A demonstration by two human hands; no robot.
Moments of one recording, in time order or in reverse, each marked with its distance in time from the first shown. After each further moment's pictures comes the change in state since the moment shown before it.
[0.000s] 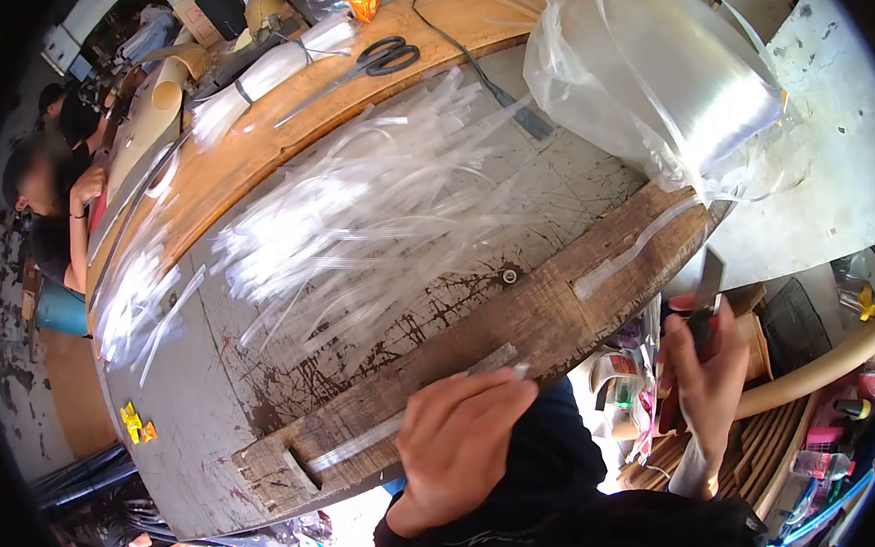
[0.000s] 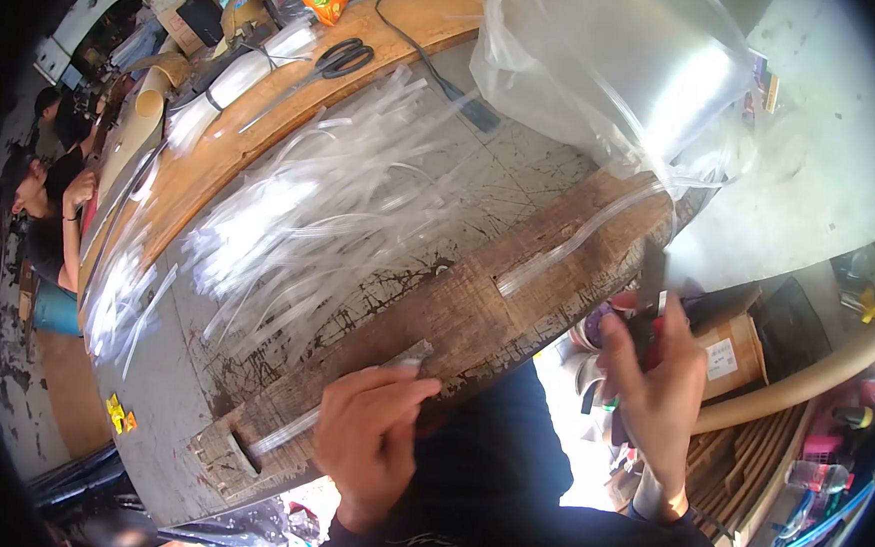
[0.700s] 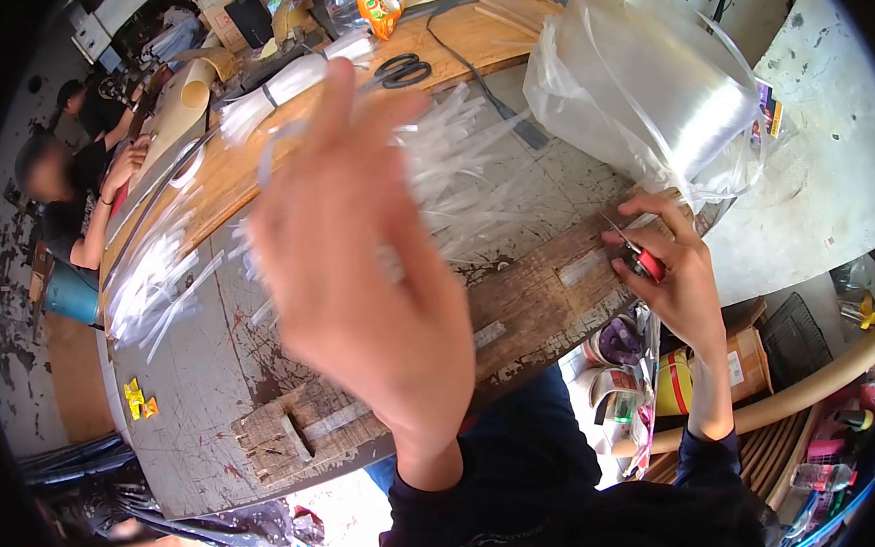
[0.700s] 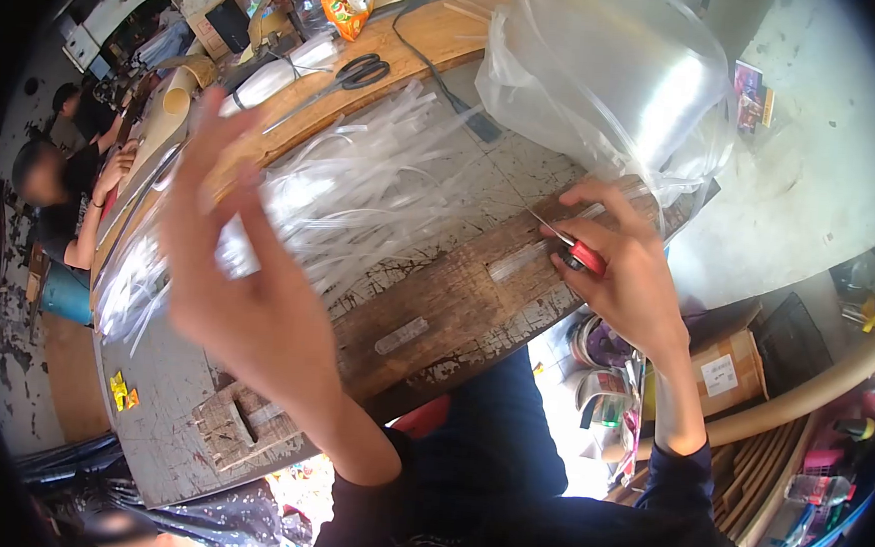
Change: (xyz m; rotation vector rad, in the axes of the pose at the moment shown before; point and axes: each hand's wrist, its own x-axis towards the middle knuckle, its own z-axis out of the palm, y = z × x) left_hand 0.108 0.005 -0.020 0.306 0.635 0.032; right_hand 0.072 0.006 0.004 -0.391 -0.219 -0.759
